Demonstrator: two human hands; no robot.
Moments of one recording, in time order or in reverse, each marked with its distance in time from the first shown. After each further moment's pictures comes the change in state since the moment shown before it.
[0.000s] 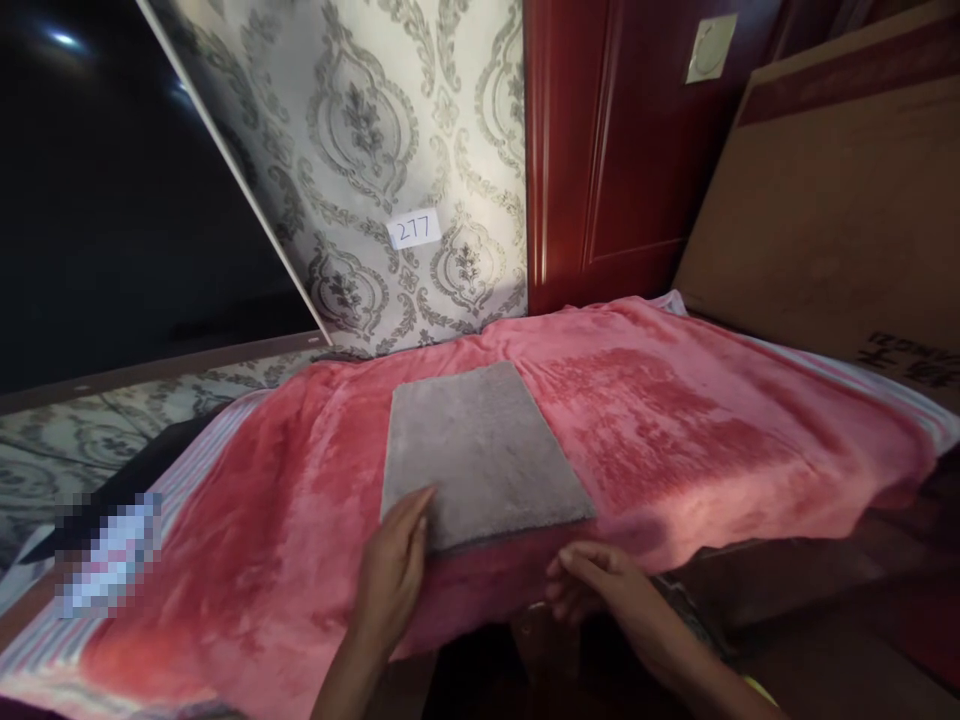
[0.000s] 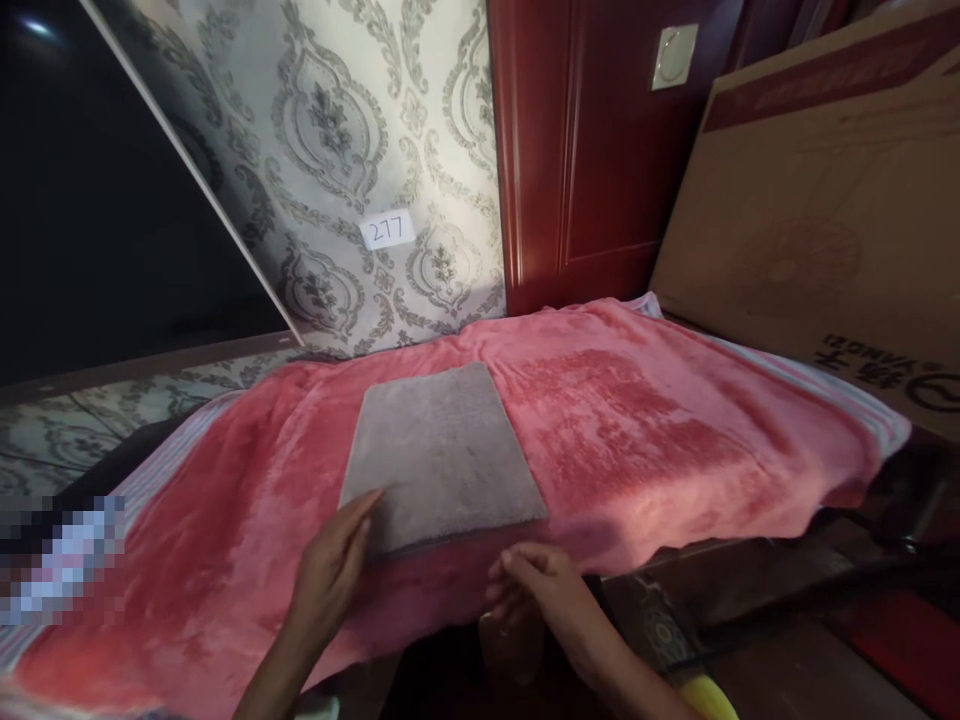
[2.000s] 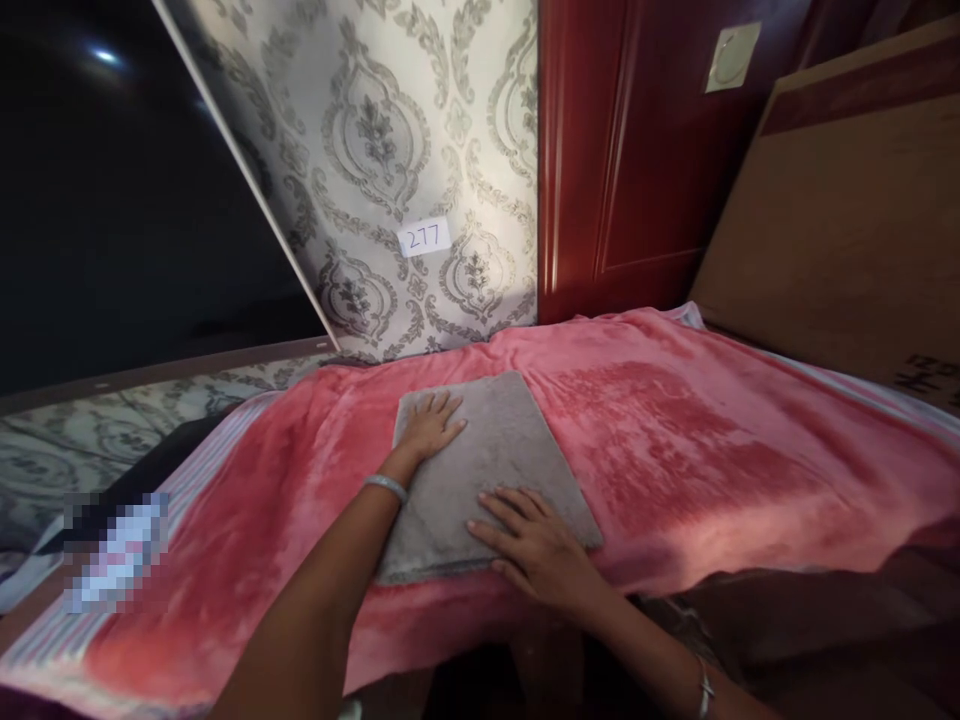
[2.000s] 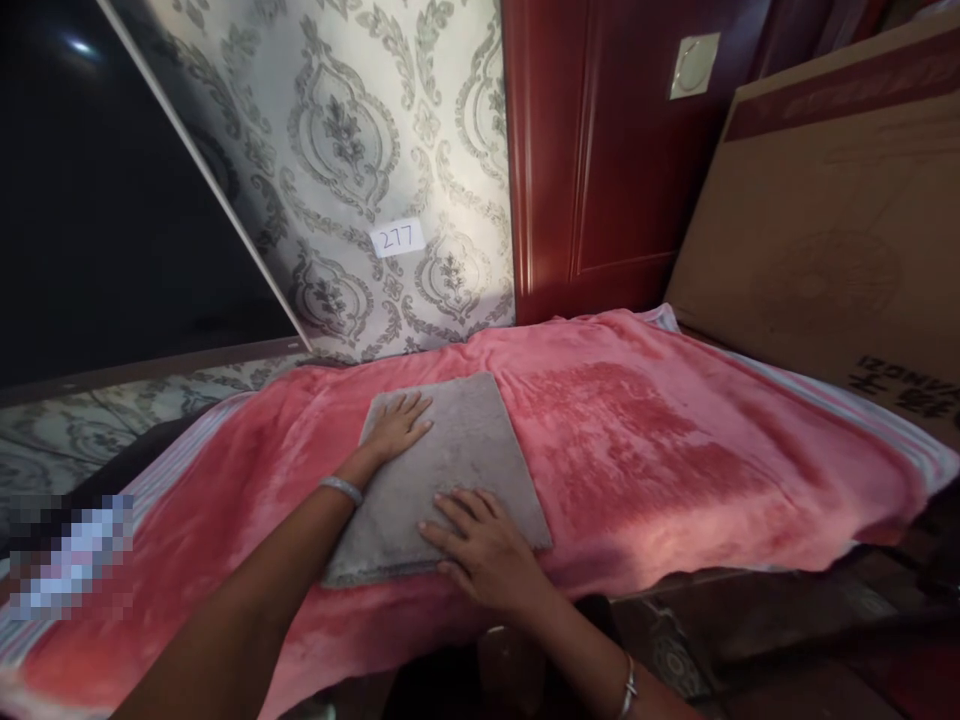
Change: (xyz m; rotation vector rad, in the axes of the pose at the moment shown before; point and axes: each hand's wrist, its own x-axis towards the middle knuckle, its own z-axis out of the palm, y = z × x) left_hand 0.216 -0.043 0.052 1.223 -0.500 0.354; right_hand 0.073 -0.009 0.020 -1.477 -0.151 -1.003
